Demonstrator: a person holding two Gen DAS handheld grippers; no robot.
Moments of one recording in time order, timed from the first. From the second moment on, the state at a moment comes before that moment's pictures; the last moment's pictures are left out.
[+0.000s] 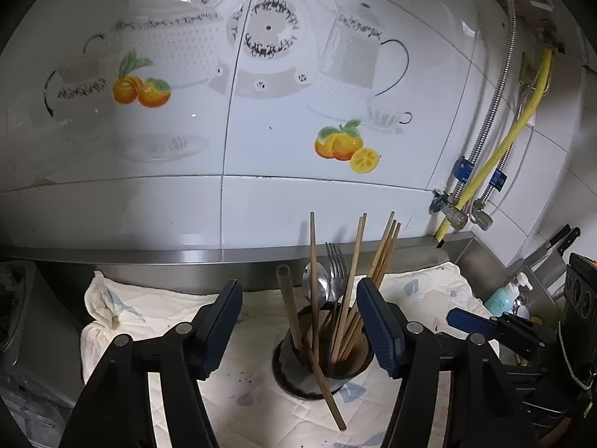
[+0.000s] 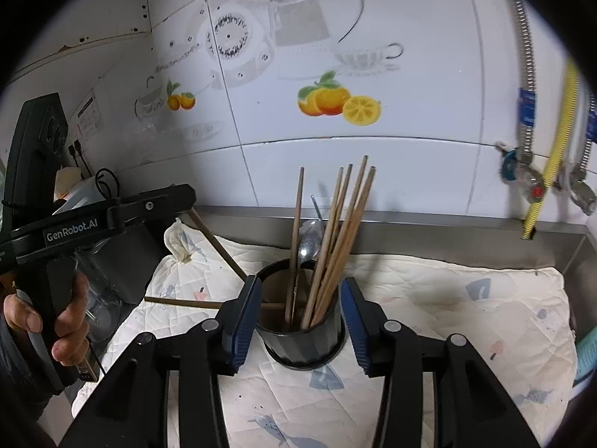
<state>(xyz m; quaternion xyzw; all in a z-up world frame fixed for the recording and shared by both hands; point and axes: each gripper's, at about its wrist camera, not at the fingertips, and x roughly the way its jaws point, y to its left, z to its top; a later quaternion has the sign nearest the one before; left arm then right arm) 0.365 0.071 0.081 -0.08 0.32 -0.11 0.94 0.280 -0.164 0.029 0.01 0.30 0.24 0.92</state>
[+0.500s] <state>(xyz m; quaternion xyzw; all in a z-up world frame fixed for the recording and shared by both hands) 0.276 0.078 0.093 -0.07 0.30 -0.09 0.95 0.229 -0.186 0.019 0.00 0.32 0.21 0.92</state>
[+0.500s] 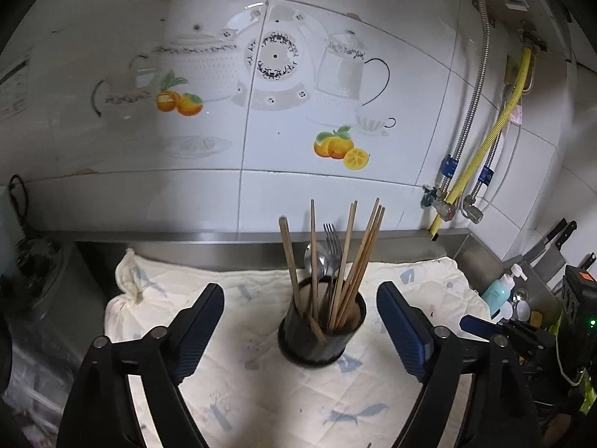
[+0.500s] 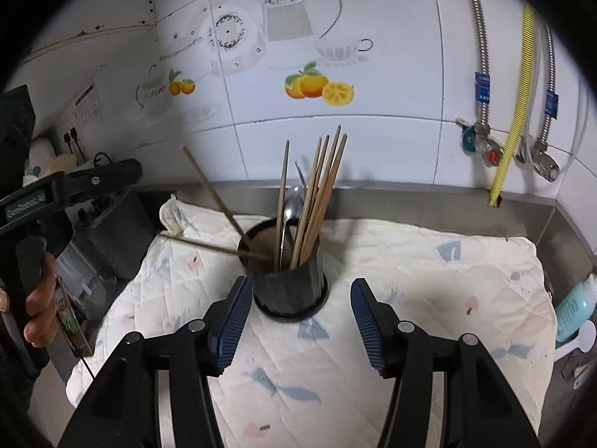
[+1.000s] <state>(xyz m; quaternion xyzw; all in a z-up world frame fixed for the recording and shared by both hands) 0.169 0.059 0.070 -0.04 0.32 -0.03 0.95 0.168 -0.199 0.000 -0.03 0.35 0.20 0.91</state>
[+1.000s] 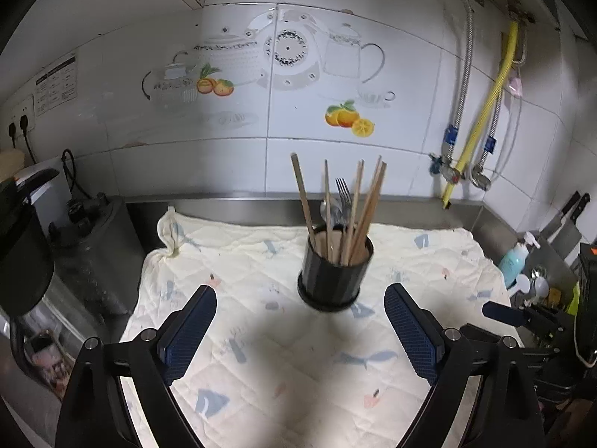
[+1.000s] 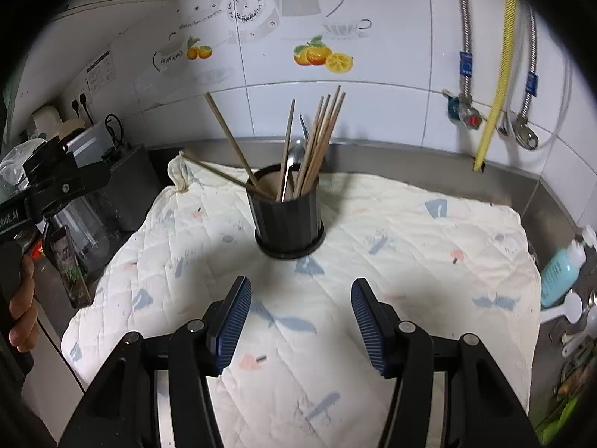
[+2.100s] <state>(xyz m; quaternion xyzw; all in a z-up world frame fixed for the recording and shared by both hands) 0.110 0.025 0.012 -0.03 0.38 0.00 0.92 0.109 -0.223 -0.023 -0.03 0.36 0.19 0.91</state>
